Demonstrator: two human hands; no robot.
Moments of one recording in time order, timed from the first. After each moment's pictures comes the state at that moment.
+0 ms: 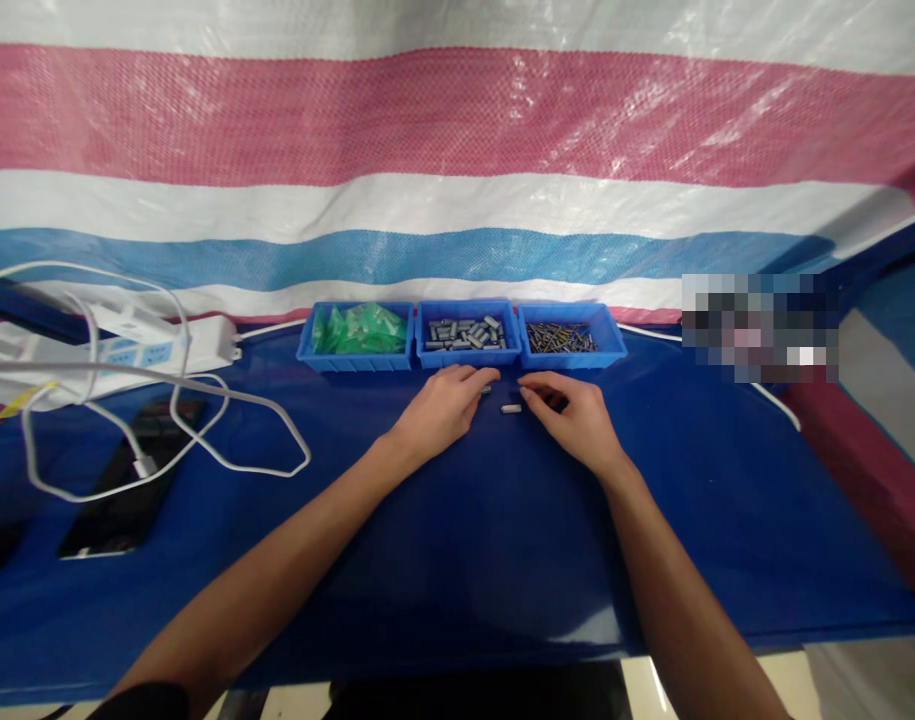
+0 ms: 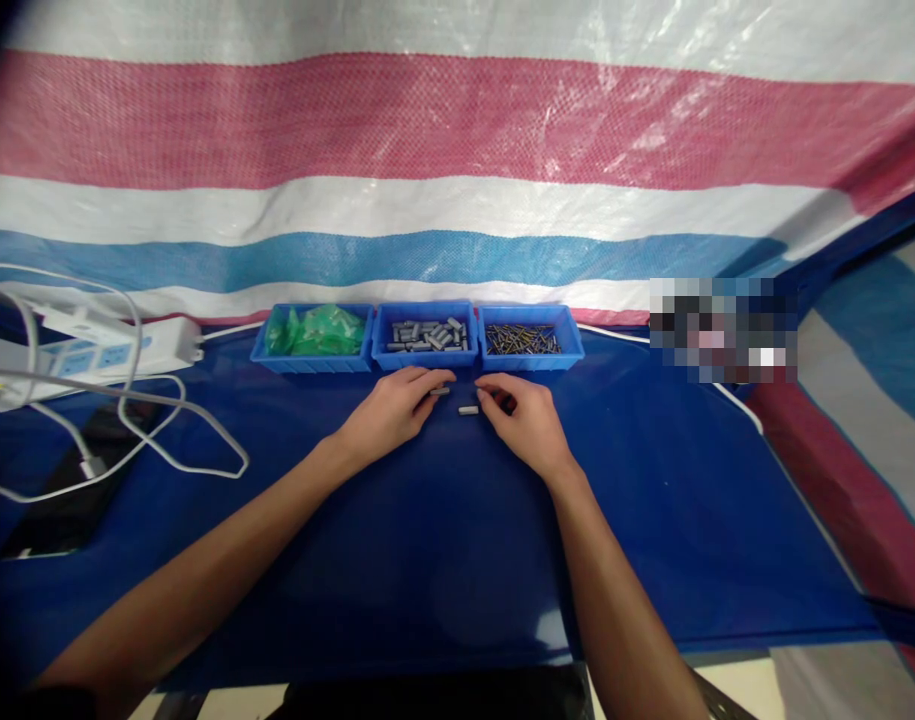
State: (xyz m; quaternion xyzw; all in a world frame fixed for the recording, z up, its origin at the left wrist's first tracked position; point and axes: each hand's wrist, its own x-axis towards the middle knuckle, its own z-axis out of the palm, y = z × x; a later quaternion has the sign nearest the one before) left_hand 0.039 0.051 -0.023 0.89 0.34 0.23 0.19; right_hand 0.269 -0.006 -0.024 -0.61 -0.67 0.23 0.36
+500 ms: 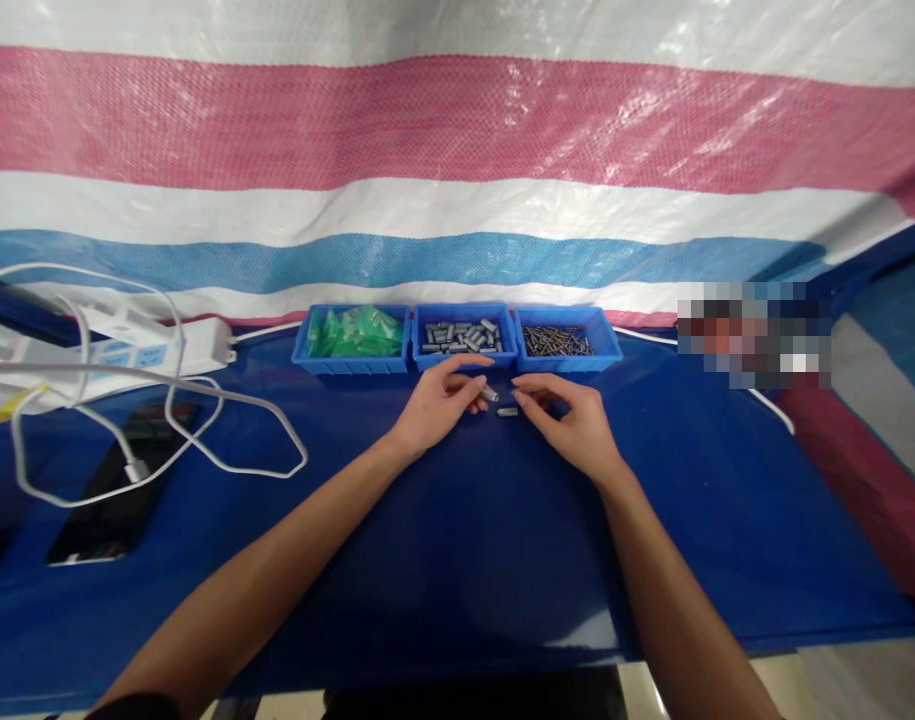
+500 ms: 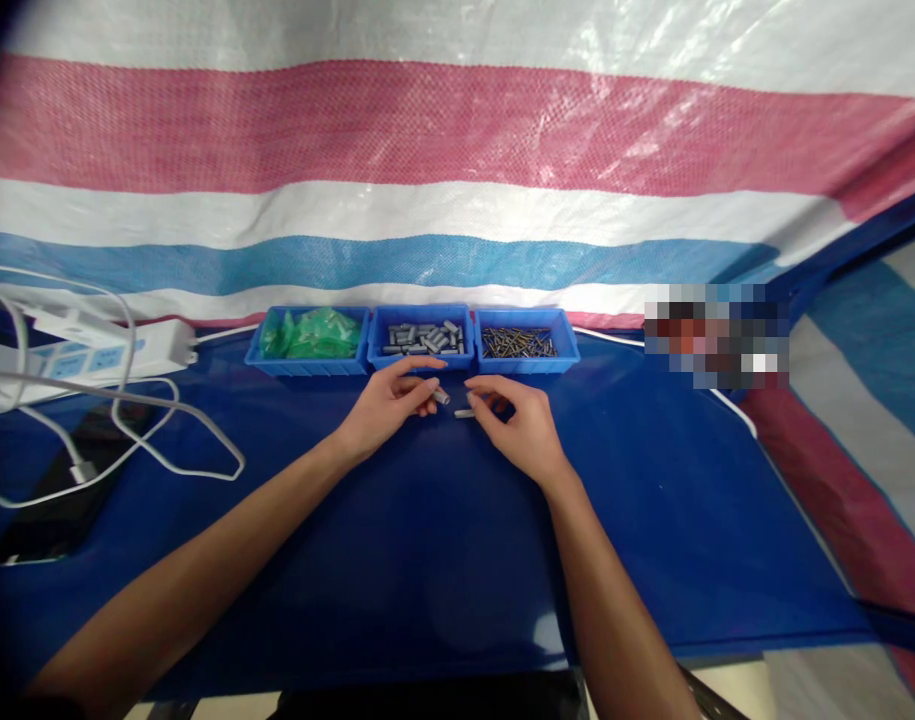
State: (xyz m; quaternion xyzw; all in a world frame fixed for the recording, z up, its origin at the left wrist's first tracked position) left_hand 0.051 0.048 -0.022 0.57 0.38 0.38 0.63; right_hand 0.265 -0.010 -0.019 -0.56 -0.66 0.26 0.42
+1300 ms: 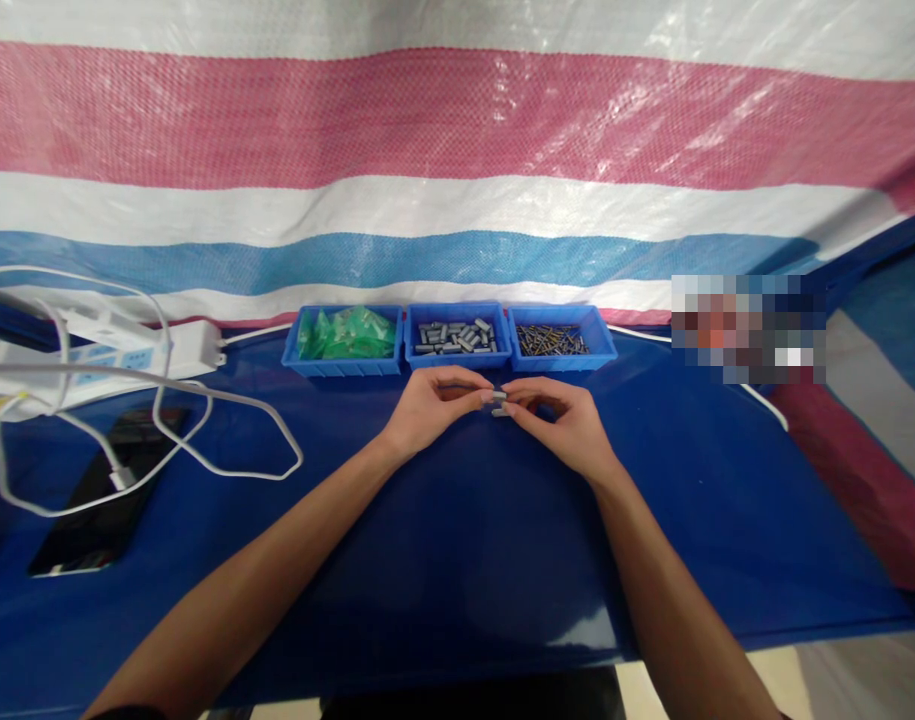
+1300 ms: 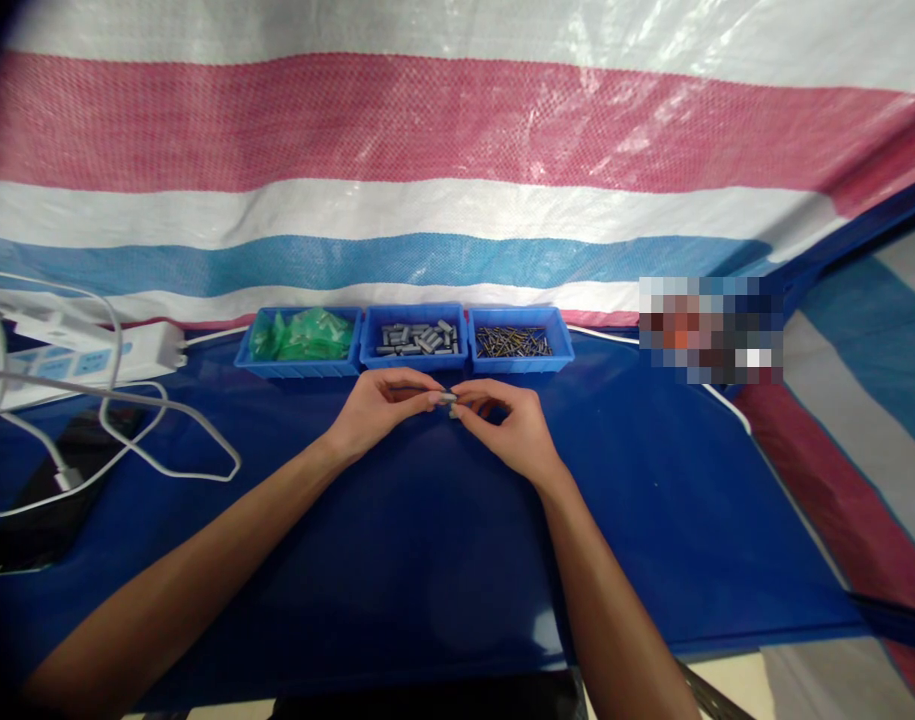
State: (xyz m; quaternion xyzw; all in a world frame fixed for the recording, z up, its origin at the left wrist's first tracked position) left_hand 0.050 0.046 -0.019 0.55 0.36 0.39 0.65; right_hand 0.260 -0.012 -0.014 -0.52 -0.61 0.37 0.46
